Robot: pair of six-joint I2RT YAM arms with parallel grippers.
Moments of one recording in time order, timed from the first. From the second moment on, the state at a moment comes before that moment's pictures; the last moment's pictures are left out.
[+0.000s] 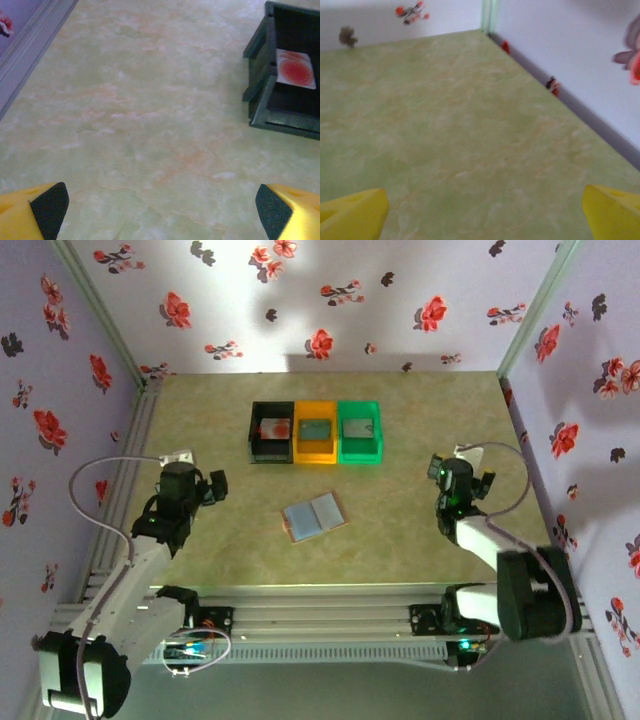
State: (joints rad) left arm -0.23 0.87 0.57 -0.33 -0.29 -0.29; right arm 0.14 1.28 0.41 0.43 0.52 0.14
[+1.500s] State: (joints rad) left arm 0.17 1.41 0.37 0.63 -0.06 -0.21; right arm 0.03 1.56 0.37 0.79 0.26 0.11
